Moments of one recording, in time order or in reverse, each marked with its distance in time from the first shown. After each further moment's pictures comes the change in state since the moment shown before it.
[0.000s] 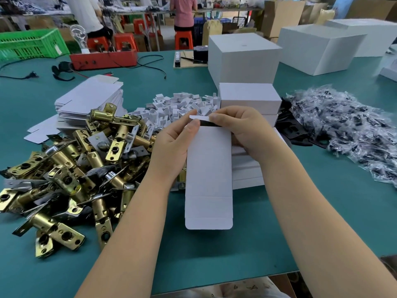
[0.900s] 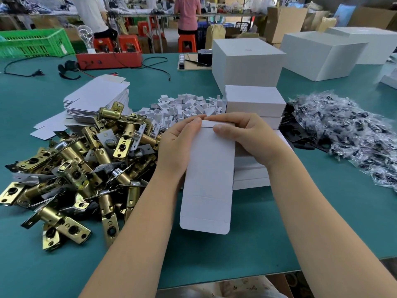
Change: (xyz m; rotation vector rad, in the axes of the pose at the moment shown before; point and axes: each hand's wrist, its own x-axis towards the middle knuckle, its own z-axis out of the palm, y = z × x) left_hand -0.002 0.005 0.007 -0.080 0.151 -0.062; right_hand -0.012 0.001 -0.004 0.007 -0.215 -0.072
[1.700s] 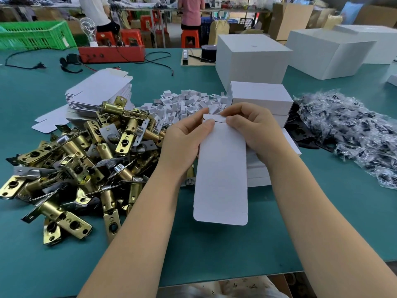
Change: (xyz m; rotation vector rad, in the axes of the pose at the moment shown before) left_hand 0.003 -0.003 -0.006 0.046 -0.093 -0.013; right_hand 0.005 0.000 0.009 -0.145 0.340 -0.033
